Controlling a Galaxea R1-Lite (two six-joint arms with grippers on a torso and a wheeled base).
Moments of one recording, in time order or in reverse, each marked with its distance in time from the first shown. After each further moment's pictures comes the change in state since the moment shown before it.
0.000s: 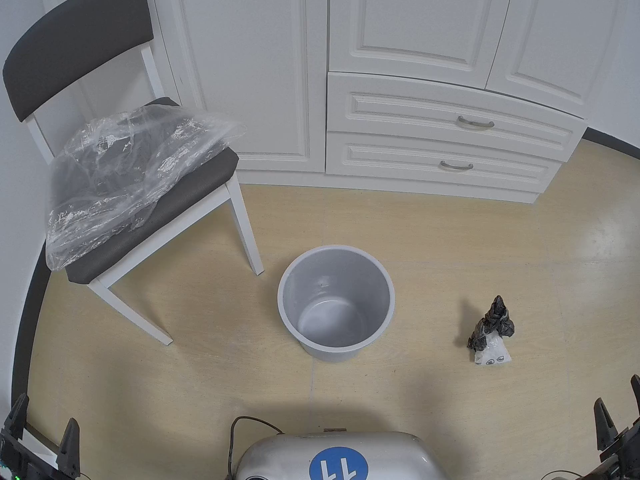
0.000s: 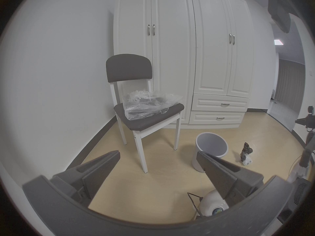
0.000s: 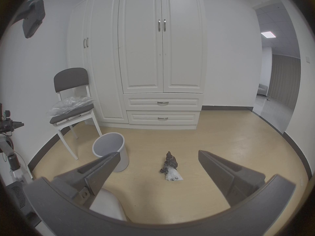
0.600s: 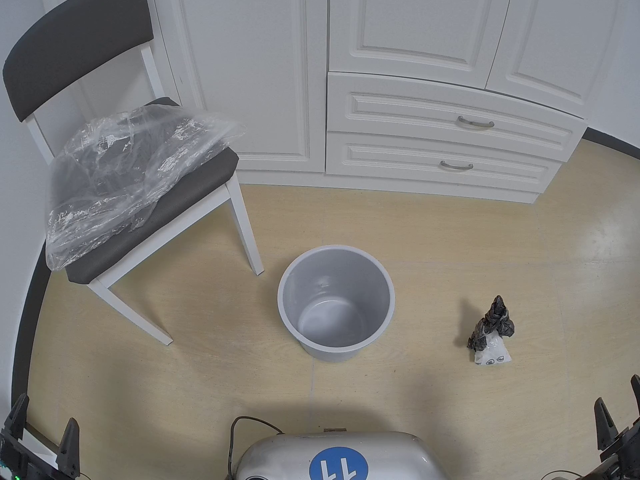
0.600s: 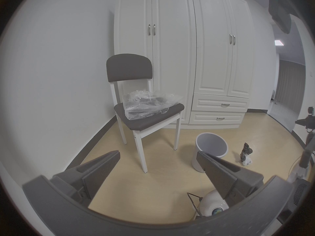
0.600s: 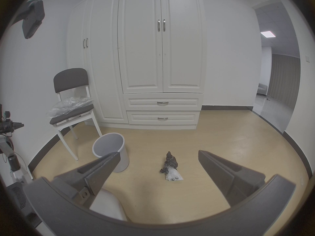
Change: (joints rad) left arm -0.001 0.000 0.000 0.000 0.001 -0.005; right arm 0.000 0.000 0.000 -0.001 0.000 0.006
